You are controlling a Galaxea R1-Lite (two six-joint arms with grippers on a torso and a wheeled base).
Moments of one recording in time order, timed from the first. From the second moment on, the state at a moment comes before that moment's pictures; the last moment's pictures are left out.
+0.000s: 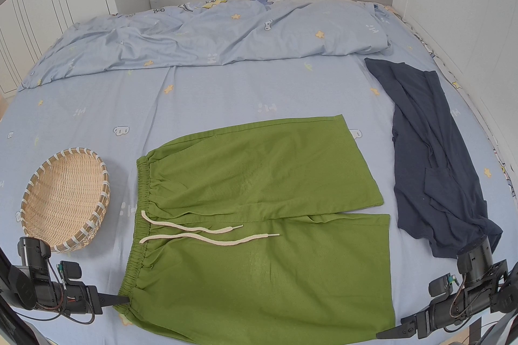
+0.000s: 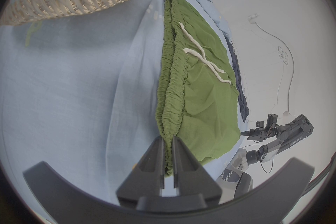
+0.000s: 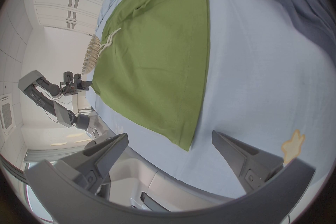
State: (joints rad) left arm 0.36 1.77 -0.02 -0.64 -0.82 0.07; right arm 0.34 1.61 -0.02 -0.50 0.49 0.24
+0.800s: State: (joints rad) left arm 0.36 1.77 -0.02 -0.64 -0.82 0.07; right arm 0.38 1.84 -0.02 -0.65 0.64 0.19
